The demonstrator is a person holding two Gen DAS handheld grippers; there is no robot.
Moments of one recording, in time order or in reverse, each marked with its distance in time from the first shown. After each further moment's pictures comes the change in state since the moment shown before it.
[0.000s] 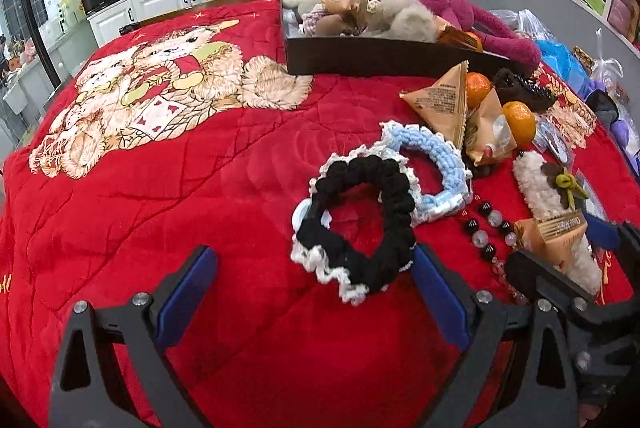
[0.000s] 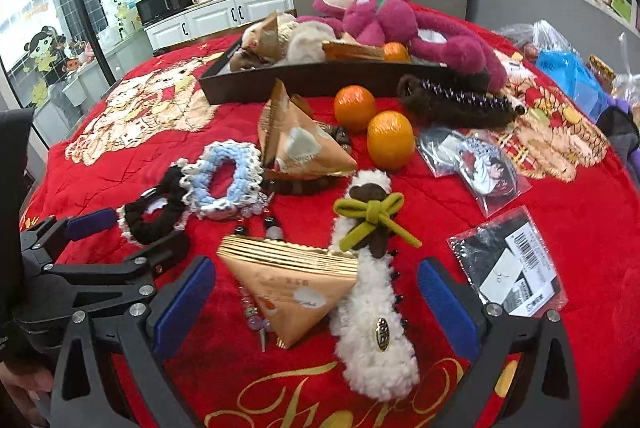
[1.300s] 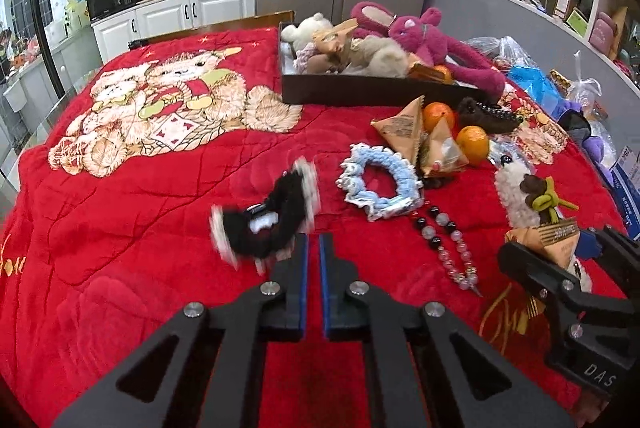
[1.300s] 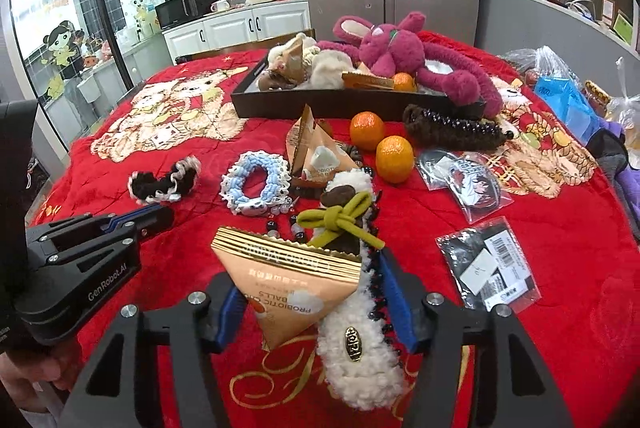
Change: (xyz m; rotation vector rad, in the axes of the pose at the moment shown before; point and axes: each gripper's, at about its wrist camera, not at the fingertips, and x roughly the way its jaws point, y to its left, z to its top) left arm -0.055 -0.008 -0.014 -0.018 -0.082 -0.041; right arm -0.047 0.008 -0.007 -0.066 -0.058 0.023
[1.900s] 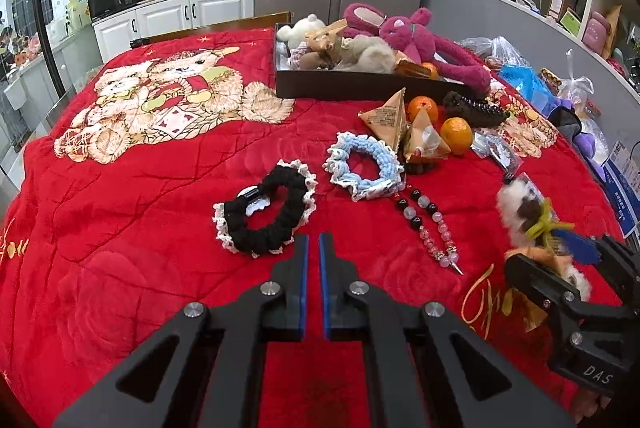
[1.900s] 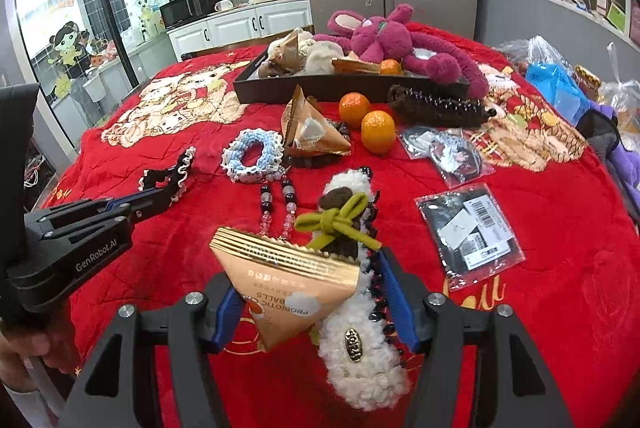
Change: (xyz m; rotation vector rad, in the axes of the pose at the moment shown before) left arm -0.015 -0.007 -0.016 -0.007 -0.001 -0.017; right arm -0.020 -0.015 -0.025 0.001 -0.004 0.018
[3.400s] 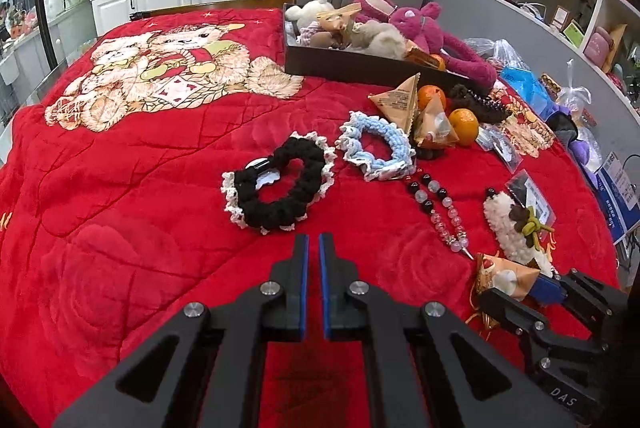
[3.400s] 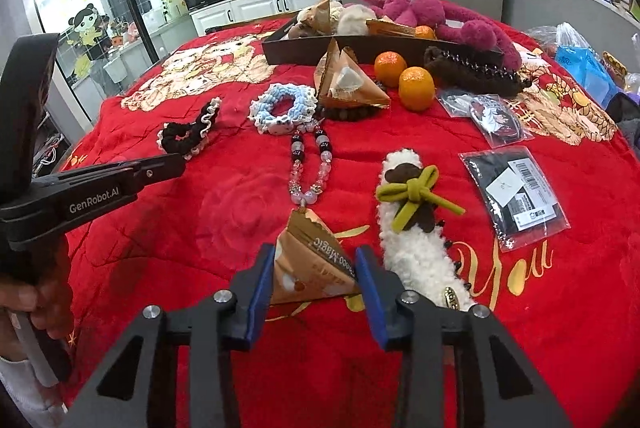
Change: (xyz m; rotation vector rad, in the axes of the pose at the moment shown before) left arm 0.011 0.020 -0.008 -0.043 0.043 -0.065; right arm 0.017 0.011 -0.028 -0.037 0.063 0.092
